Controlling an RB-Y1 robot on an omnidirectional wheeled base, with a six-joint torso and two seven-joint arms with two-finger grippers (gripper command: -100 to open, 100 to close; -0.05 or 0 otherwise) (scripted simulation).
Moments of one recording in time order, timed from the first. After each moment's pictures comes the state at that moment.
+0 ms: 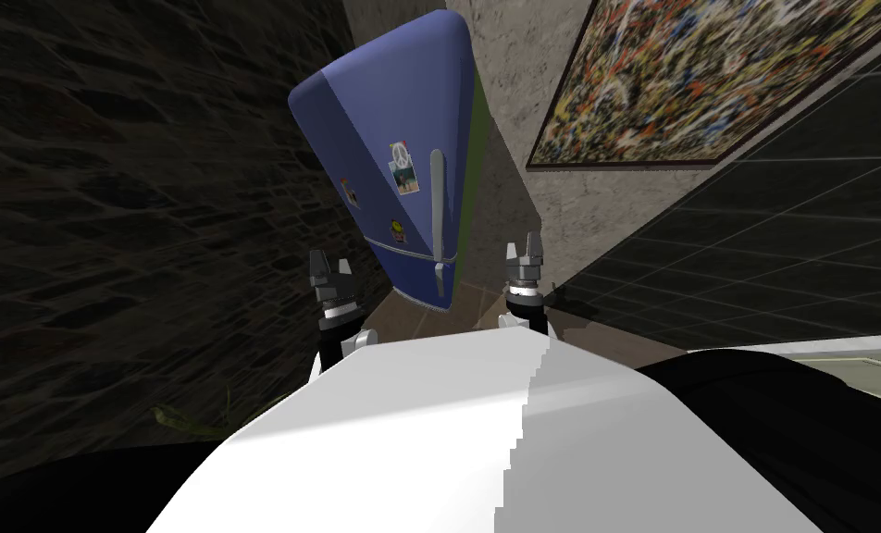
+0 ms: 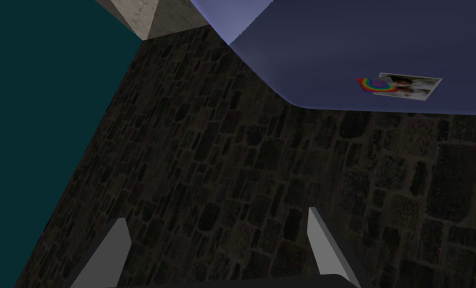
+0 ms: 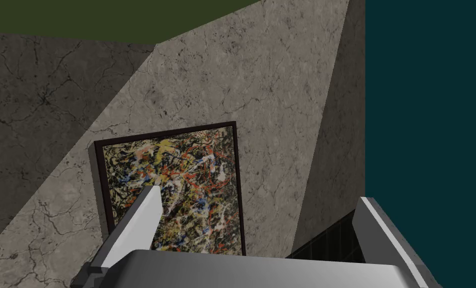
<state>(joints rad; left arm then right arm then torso) 0.50 0.00 0.04 -2.24 0.03 -0.52 -0.14 0.53 0.00 0.02 -2.28 0.06 -0.56 0.08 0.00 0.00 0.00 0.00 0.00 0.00</state>
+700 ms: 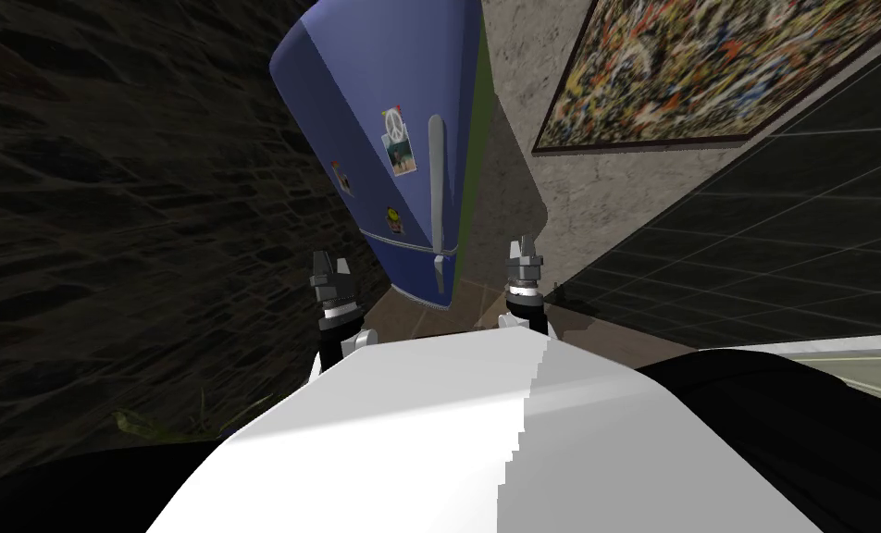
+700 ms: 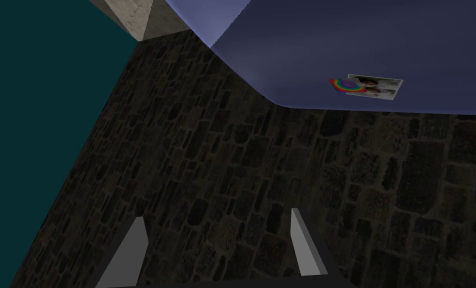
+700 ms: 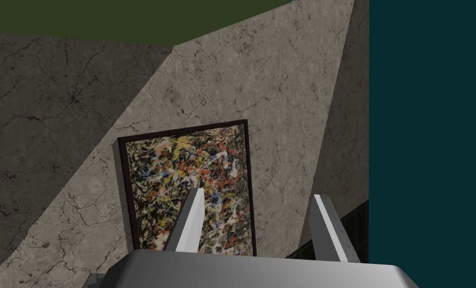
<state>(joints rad) 0.50 0.00 0.04 -2.24 0.03 -0.52 -0.14 0.53 0.00 0.02 -2.28 0.06 -0.56 0.08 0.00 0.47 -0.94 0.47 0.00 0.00</state>
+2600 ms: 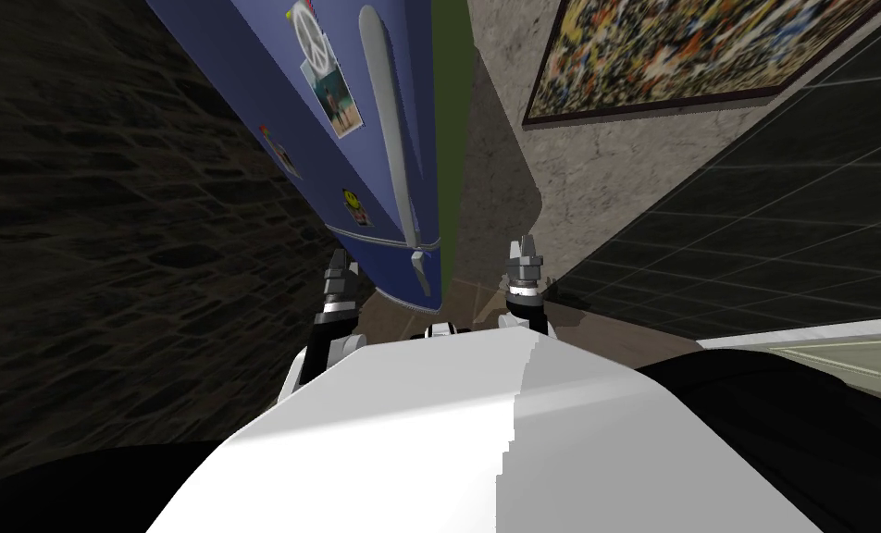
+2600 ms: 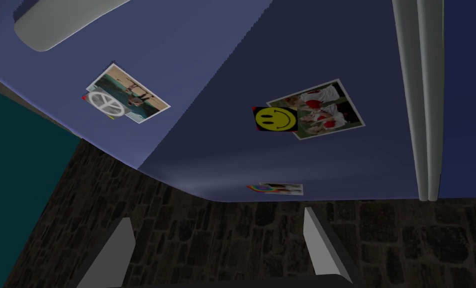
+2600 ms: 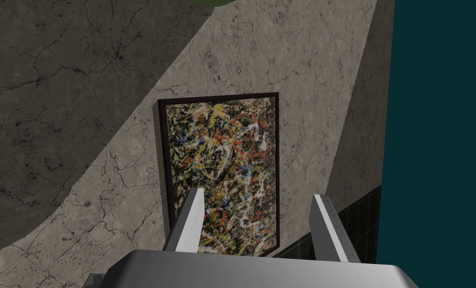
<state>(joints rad) 0.53 0.16 0.03 -2.34 0.01 -0.22 -0.13 0.53 0.00 0.02 -2.28 0.06 -0.56 0.08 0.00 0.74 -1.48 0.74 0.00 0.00</state>
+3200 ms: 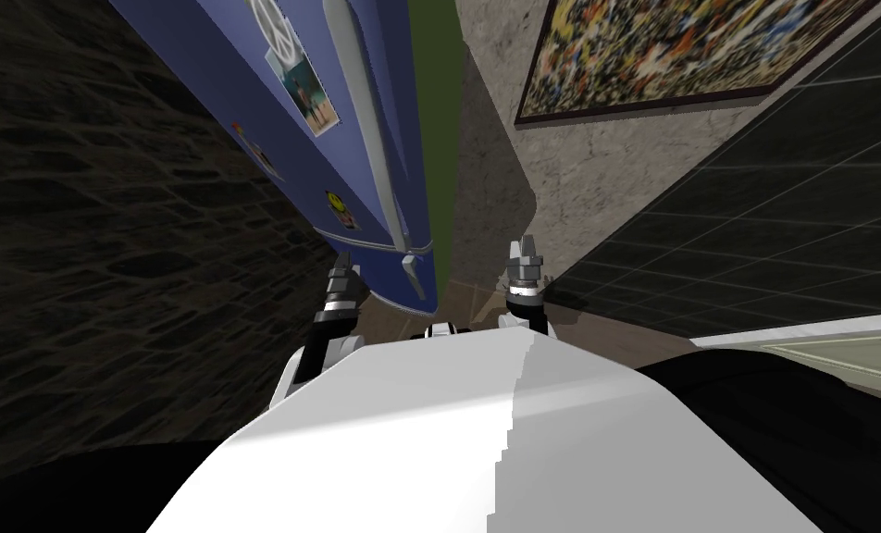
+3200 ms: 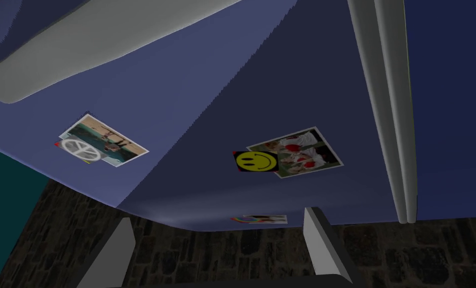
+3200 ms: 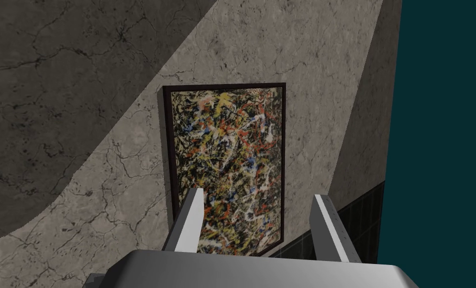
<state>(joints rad) 0.54 0.19 0.03 -2.38 0.00 -0.10 -0.12 0.53 0.00 0.02 -2.28 0.06 -0.56 0.08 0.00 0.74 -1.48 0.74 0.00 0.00</state>
